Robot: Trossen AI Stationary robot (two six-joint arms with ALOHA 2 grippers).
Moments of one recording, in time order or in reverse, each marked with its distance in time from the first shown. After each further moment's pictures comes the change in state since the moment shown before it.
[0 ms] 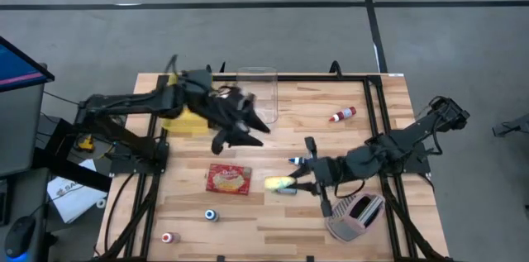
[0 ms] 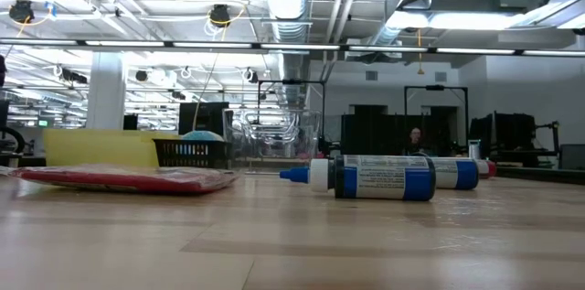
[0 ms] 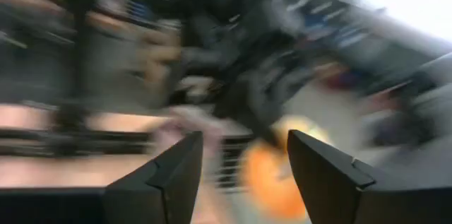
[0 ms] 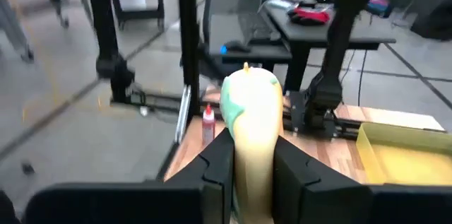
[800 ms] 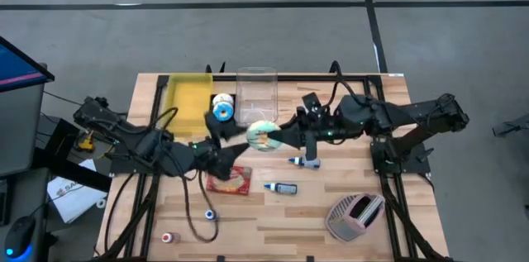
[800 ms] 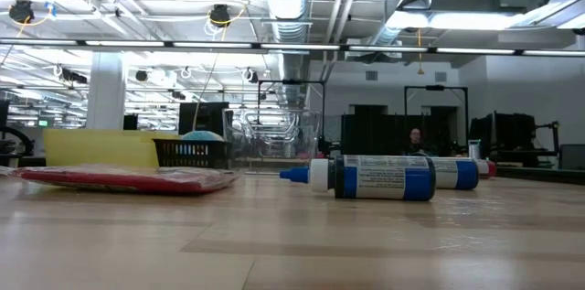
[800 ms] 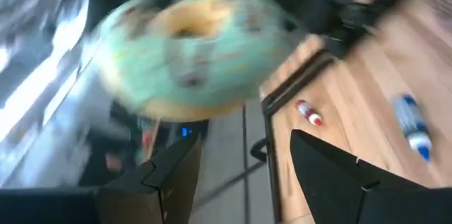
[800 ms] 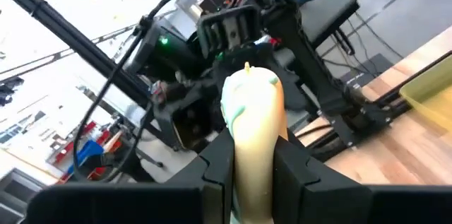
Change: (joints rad) left arm -0.514 -0.005 0.000 -0.169 -1.440 1.065; right arm -0.292 0.001 0.083 0.114 -0.188 0.677
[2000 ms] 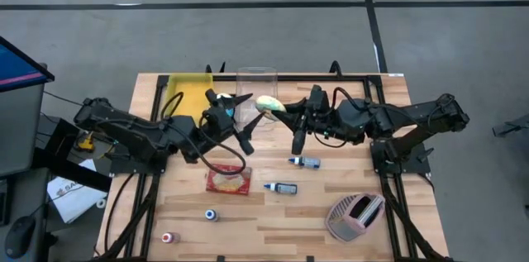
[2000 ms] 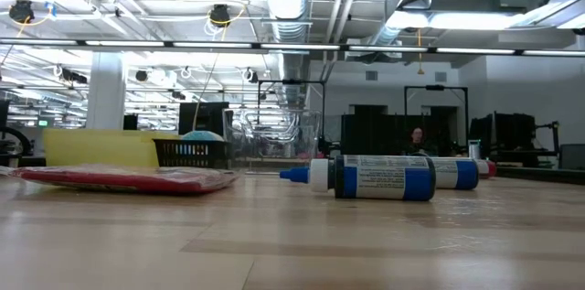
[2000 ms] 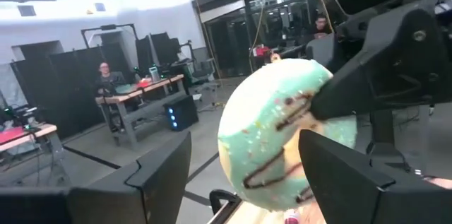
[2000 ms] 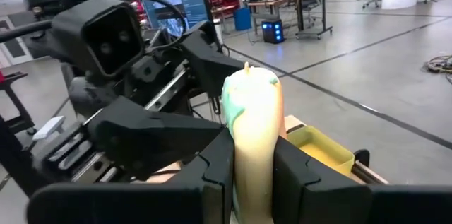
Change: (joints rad) left arm 0.176 0.020 -0.142 0.618 0.019 -0.448; right arm 0.027 0.000 -0.001 -0.055 0.432 -0.488
